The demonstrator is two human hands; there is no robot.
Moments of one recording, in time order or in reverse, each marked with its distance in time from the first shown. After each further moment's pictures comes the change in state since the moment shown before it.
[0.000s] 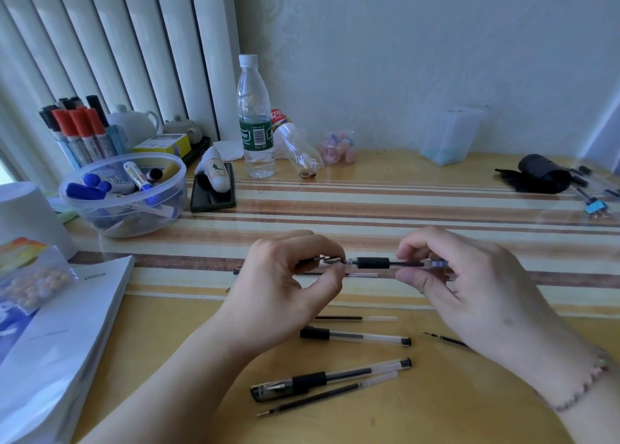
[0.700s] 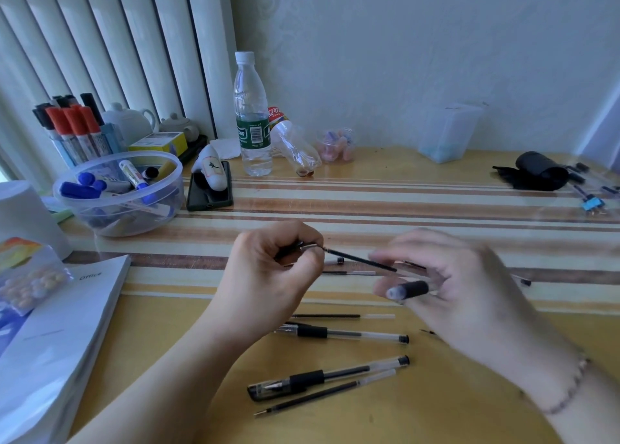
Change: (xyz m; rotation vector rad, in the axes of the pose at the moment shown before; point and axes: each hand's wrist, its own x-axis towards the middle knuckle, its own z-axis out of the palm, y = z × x) left_hand 0.001 -0.002 0.000 -0.190 0.126 -0.117; right_hand 0.000 -0.006 0.006 0.230 -0.105 0.019
